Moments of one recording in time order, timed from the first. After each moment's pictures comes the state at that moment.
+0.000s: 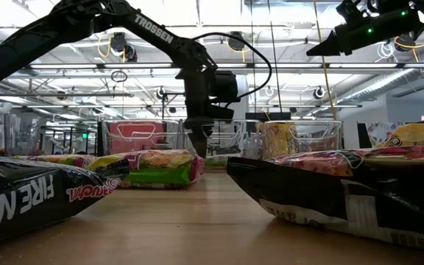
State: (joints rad) left arm 0.47 2.32 1.96 -1.04 0.00 0.52; right arm -1.00 0.69 0.58 0.01 -0.39 -0.39
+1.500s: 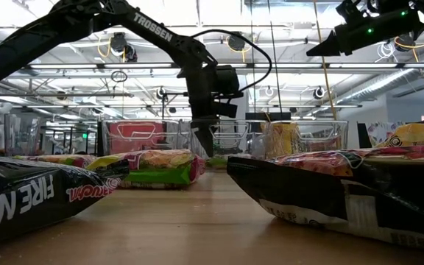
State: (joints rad) left arm 0.48 2.31 1.97 -0.96 -0.03 0.52; right arm -1.00 0.69 0.58 0.01 -0.39 -0.38
